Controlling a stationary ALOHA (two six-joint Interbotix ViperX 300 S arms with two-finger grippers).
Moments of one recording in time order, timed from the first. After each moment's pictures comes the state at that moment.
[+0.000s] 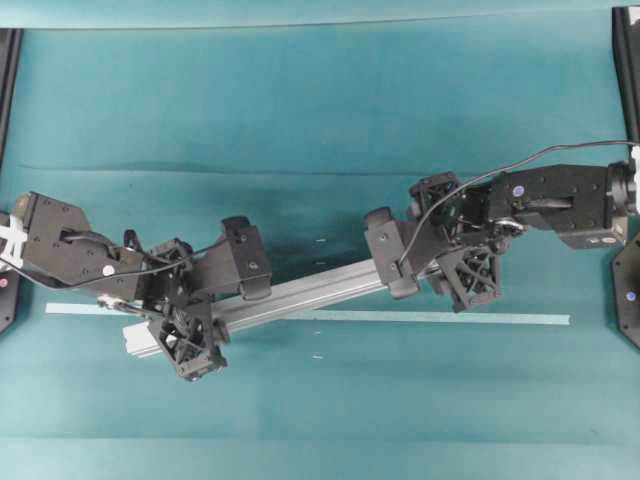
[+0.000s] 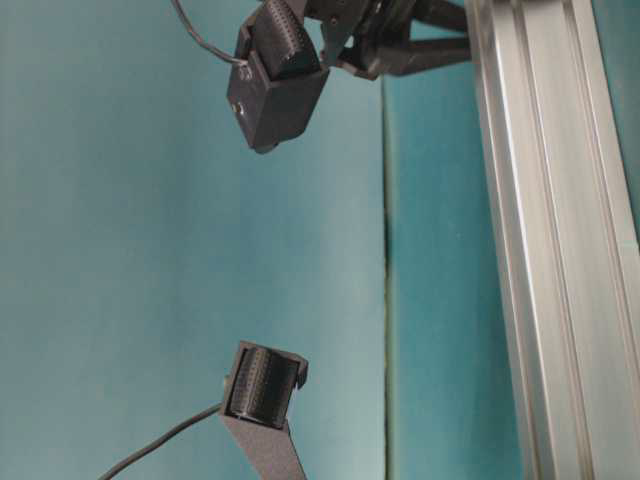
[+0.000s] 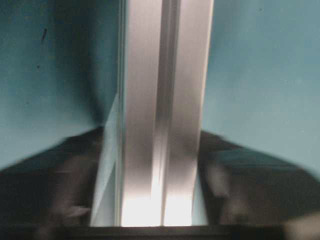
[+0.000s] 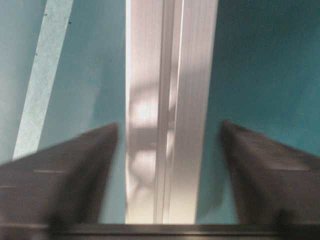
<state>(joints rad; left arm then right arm) -0.11 0.03 0.70 0.02 0.46 -0.48 -0.14 0.04 0.71 0.08 0.58 -0.55</state>
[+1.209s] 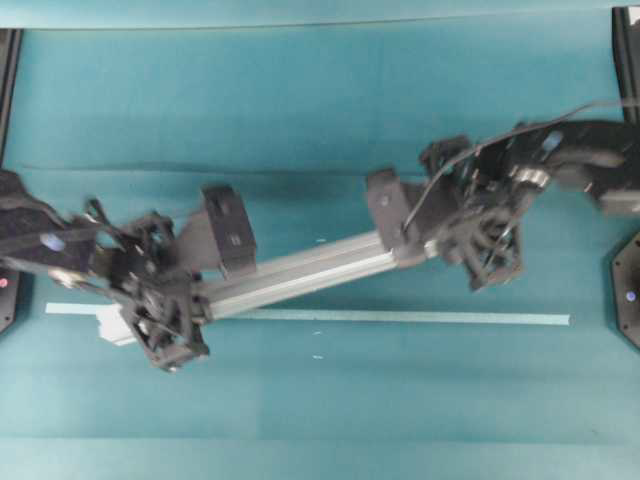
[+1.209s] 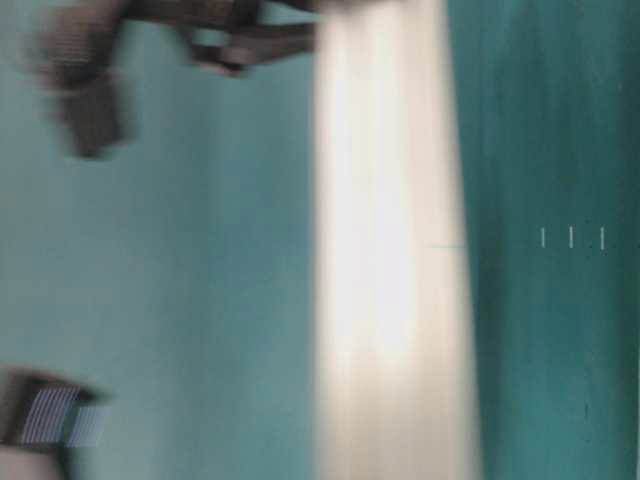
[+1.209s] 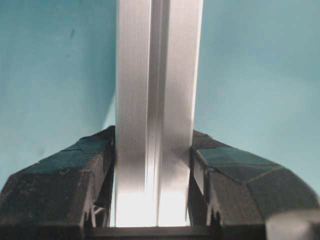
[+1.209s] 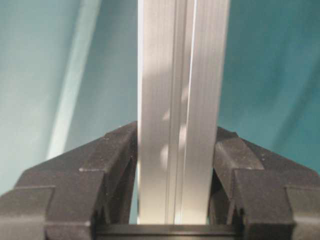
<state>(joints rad) -0.11 -0.22 0.52 0.03 0.86 -0.49 -0.16 -0.15 0.46 0.09 1.08 -0.54</state>
